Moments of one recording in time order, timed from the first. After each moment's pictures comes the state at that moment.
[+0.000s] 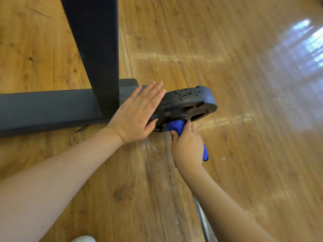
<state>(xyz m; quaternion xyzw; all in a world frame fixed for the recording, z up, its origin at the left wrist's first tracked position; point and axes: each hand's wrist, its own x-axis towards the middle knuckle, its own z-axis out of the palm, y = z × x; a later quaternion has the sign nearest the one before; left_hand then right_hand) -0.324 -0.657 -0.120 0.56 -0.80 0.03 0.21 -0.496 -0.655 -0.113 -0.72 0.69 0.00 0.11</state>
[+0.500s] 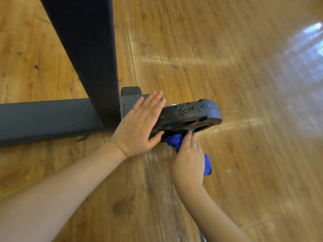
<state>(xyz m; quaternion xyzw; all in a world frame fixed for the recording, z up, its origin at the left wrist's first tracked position) -0.331 -0.662 -0.122 0.59 -0.76 0.02 0.26 -0.497 -0.650 -0.122 -0.74 0.66 -0.03 0.09</state>
